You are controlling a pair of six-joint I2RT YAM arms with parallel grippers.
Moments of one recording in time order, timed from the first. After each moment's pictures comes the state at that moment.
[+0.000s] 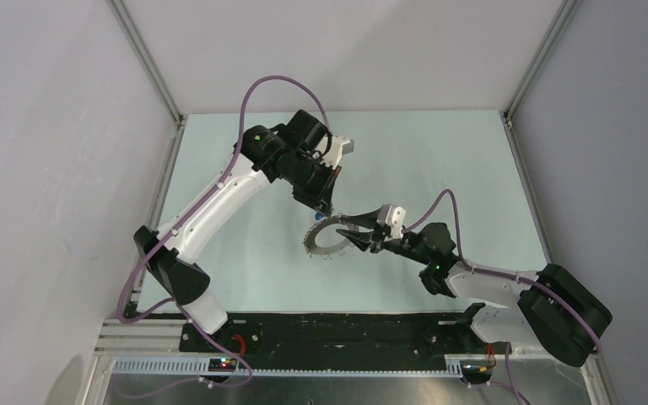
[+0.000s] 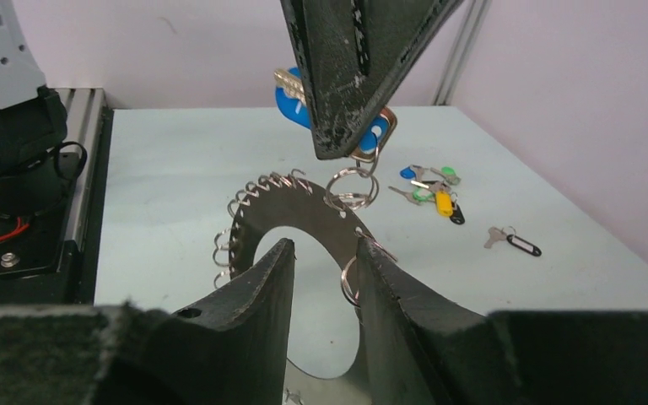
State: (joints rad) left arm -0.72 1.65 1.86 -1.29 0.32 -0.17; right arm 0.78 1.22 0.35 1.10 -0.46 -0.08
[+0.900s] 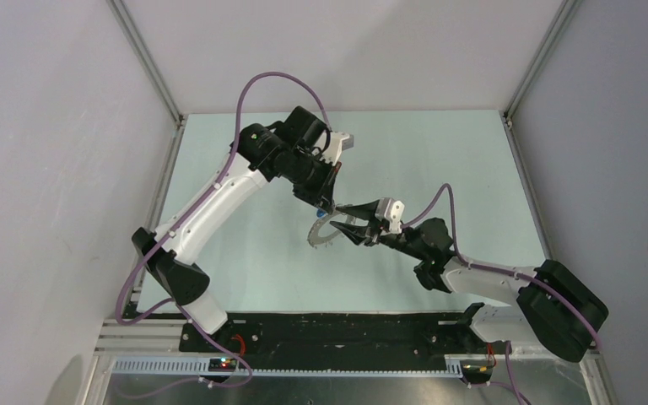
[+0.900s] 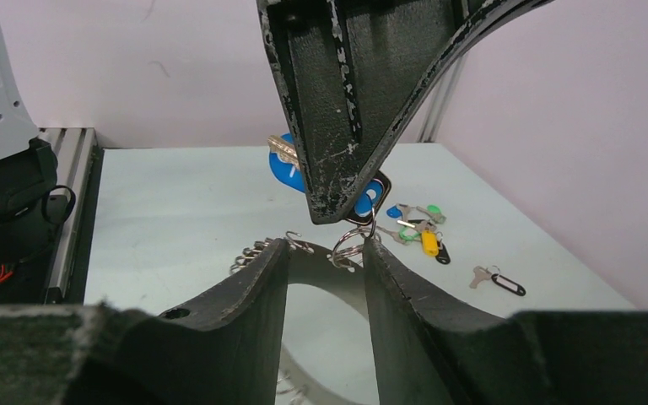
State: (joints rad) left arm -0.72 1.65 1.89 -1.29 0.33 -0.19; right arm 0.80 1.24 0.42 1.14 -0.42 -0.08
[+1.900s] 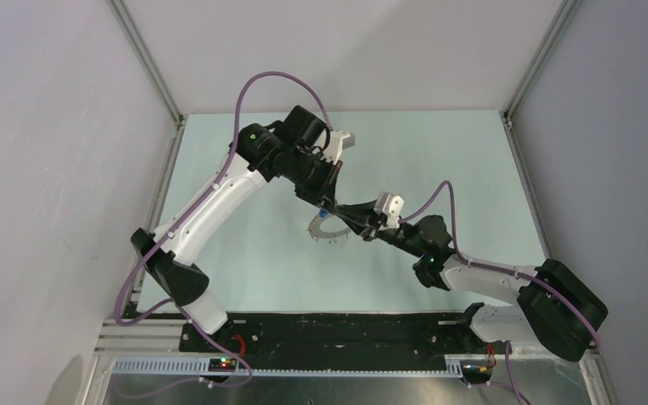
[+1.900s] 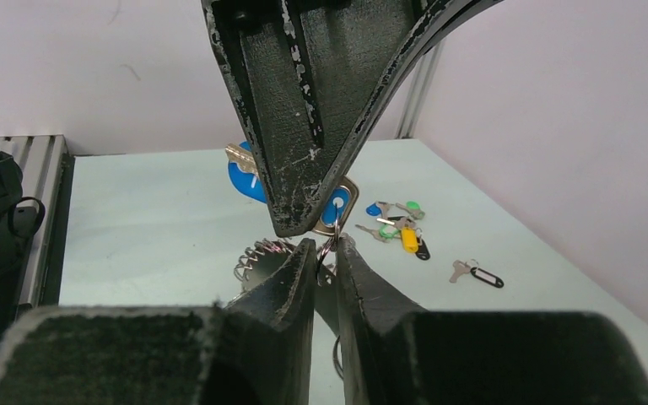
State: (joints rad) left arm -0.72 1.65 1.90 -1.28 0.36 -0.20; right arm 0.80 1.25 0.45 1.11 -0.37 -0.09
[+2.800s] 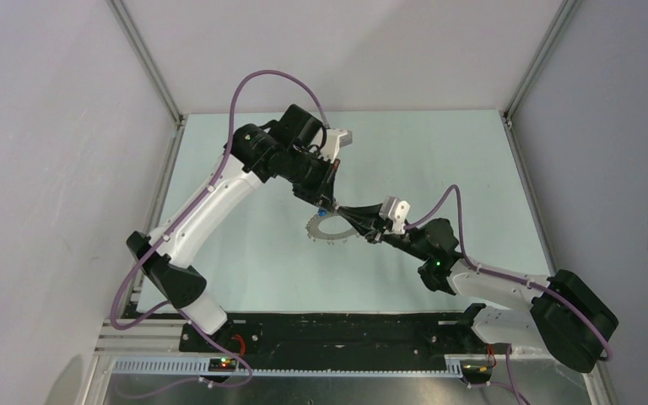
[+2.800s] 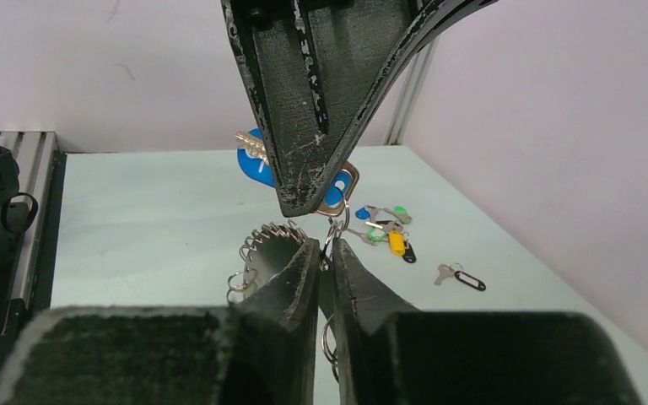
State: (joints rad) left arm -0.72 1.63 1.90 -1.27 0.36 -0.21; right arm 0.80 1.16 0.43 1.06 -0.36 -0.13
